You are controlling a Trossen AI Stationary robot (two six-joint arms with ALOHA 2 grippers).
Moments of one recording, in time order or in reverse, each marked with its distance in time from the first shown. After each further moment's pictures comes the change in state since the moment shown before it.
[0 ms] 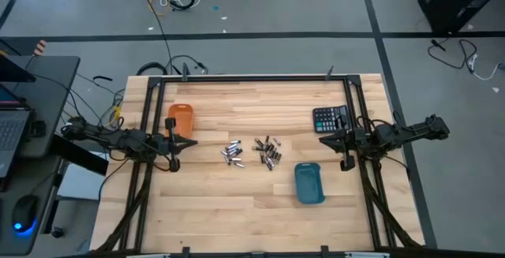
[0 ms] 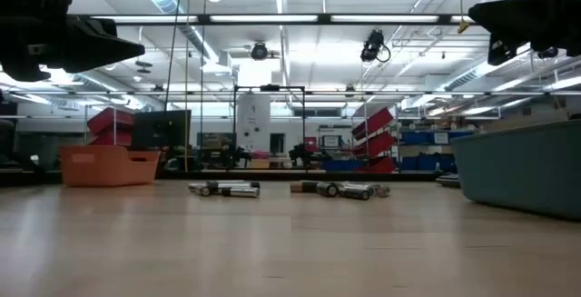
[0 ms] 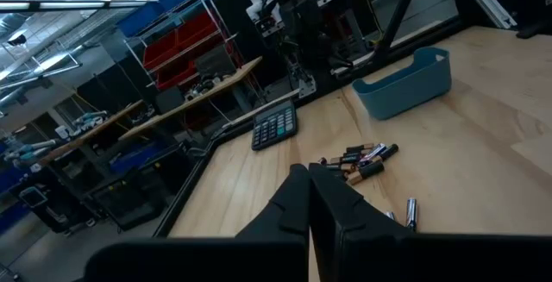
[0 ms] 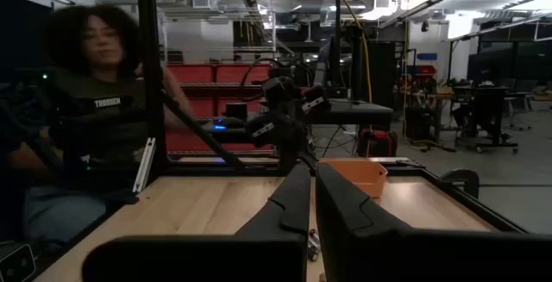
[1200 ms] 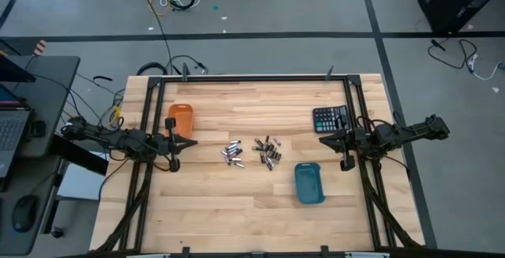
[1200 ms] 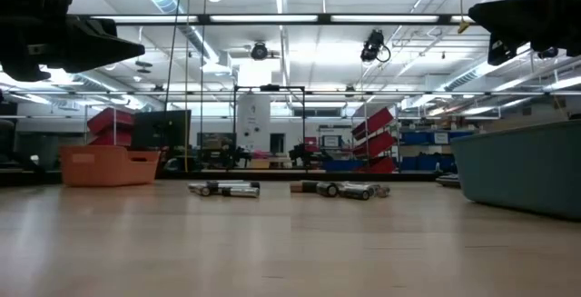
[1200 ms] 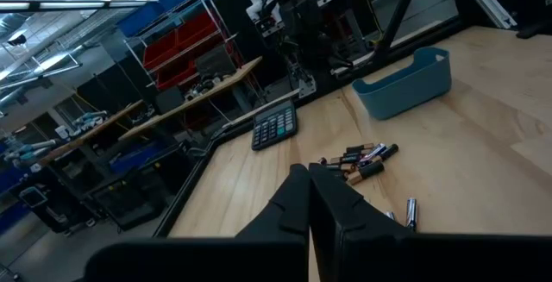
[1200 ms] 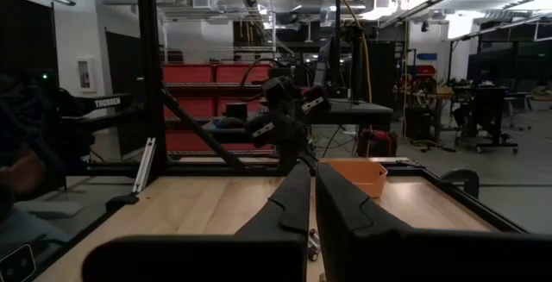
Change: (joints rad) left arm 0.000 0.000 0.000 0.000 0.000 0.000; right arm 0.000 0.000 0.000 0.000 0.000 0.000
